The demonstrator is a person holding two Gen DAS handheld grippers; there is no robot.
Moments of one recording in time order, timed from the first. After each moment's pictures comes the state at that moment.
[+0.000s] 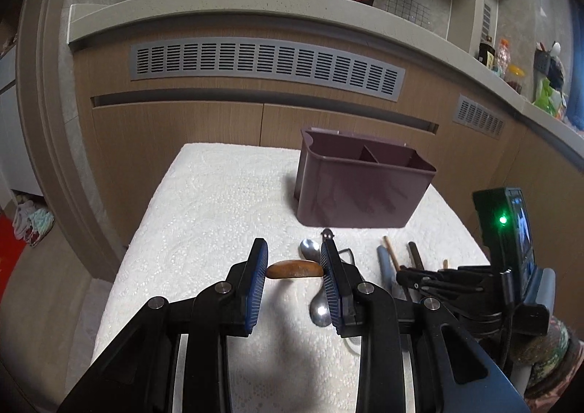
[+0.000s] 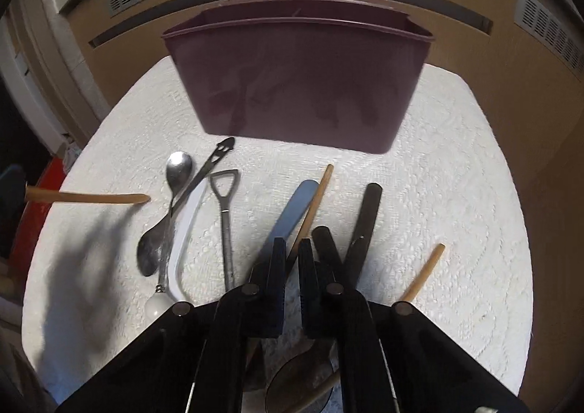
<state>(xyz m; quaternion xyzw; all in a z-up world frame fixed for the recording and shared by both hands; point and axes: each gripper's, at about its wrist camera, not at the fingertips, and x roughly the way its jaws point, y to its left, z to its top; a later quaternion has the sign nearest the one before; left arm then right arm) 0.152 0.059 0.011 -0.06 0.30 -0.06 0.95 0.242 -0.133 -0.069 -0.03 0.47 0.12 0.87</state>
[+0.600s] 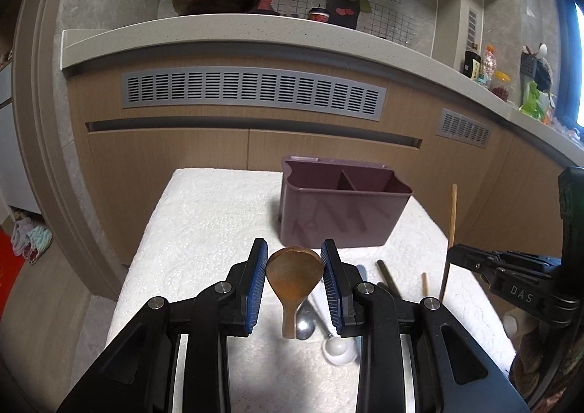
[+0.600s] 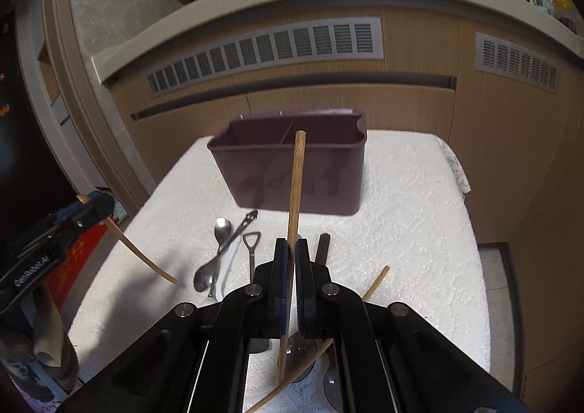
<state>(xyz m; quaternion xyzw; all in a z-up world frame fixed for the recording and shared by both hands) 0.143 0.047 0.046 -0.05 0.28 -0.08 0.96 0.183 -0.186 0.020 0.03 0.35 0.16 0.92</state>
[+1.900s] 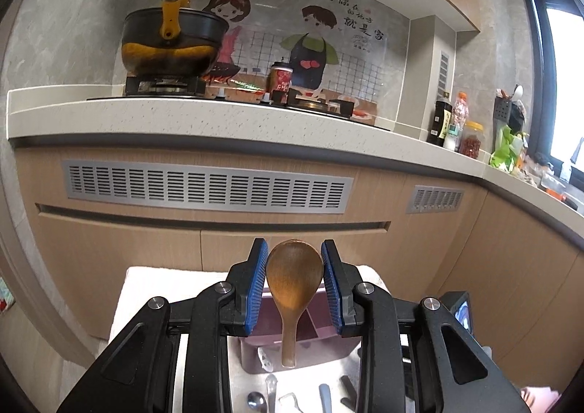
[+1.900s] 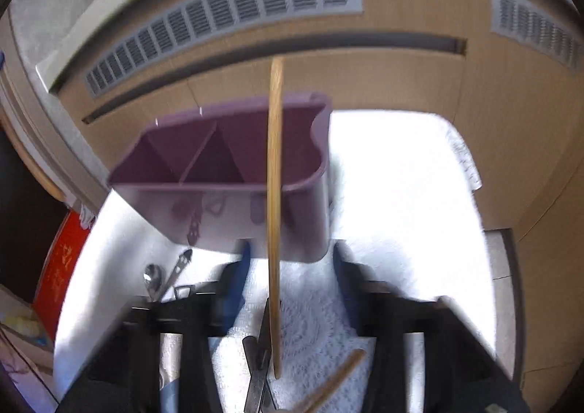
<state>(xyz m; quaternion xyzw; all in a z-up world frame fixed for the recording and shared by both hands) 0.241 0.025 0.142 -0.06 0.19 -0.15 0.97 0.313 -0.198 -0.019 0.04 0.43 0.13 0.89</state>
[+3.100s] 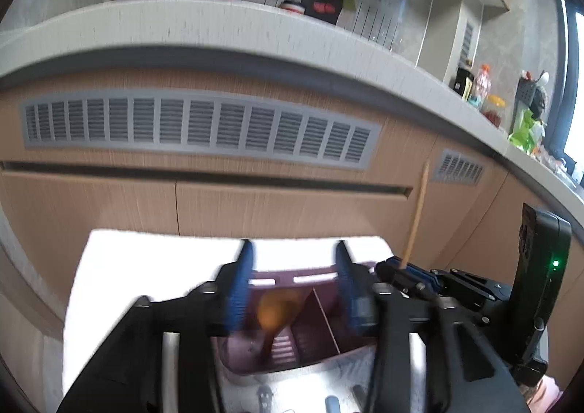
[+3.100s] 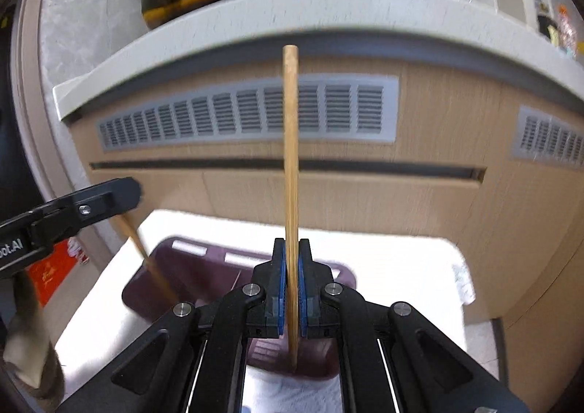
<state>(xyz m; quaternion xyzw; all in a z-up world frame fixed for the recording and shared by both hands) 0.338 0.005 0.072 -0.08 0.28 -0.16 0.94 0.350 -0.171 0.044 0.00 0.29 0.14 0.95</state>
